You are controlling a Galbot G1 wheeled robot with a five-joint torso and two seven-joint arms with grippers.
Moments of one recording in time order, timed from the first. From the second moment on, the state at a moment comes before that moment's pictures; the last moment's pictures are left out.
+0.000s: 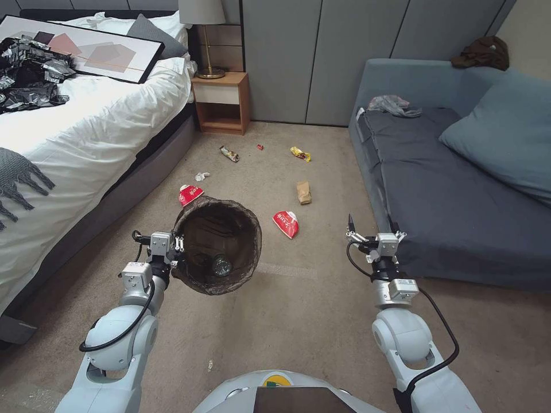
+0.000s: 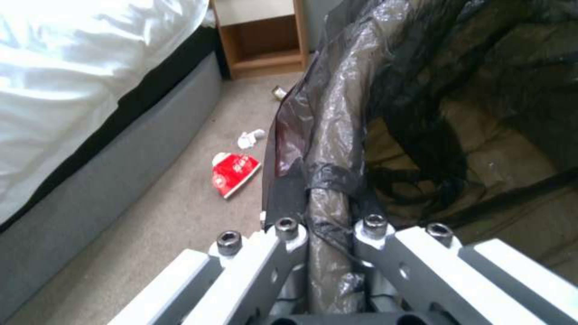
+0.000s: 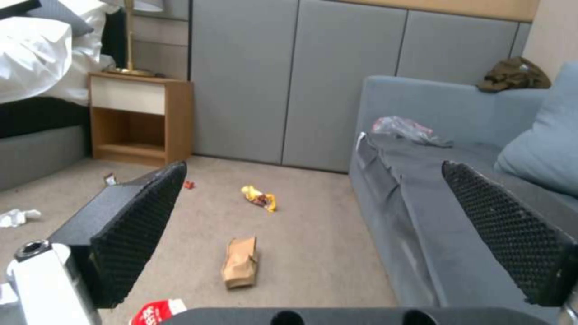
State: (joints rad) left arm 1.51 -1.34 -0.67 -2.28 -0.15 0.45 0.02; right arm -1.46 1.26 0.51 2.05 0.12 0.12 0.23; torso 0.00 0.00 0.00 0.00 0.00
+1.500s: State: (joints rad) left arm 1.51 -1.35 -0.67 -2.29 -0.12 0.45 0.02; right arm -1.45 1.27 0.50 2.03 0.13 0.14 0.24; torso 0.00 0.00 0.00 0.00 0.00
